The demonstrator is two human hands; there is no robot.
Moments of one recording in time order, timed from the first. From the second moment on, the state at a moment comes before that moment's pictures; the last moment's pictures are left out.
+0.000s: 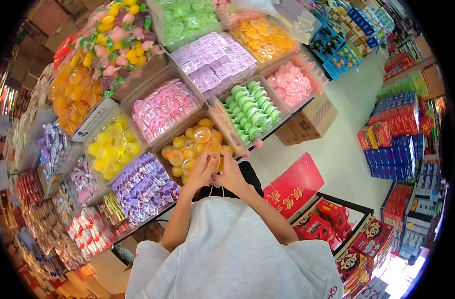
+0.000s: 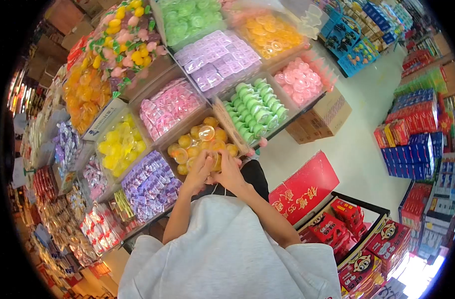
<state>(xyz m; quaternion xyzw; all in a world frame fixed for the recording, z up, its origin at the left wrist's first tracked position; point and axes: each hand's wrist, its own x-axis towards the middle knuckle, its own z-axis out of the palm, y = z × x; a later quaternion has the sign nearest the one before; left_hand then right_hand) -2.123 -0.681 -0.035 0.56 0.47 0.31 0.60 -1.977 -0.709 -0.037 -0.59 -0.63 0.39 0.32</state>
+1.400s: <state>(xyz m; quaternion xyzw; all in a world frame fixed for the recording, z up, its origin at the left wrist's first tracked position) -2.222 -0.685 -0.176 0.51 0.74 0.36 0.25 -2.094 -0.639 -0.151 -0.51 -0.79 0.29 0.17</state>
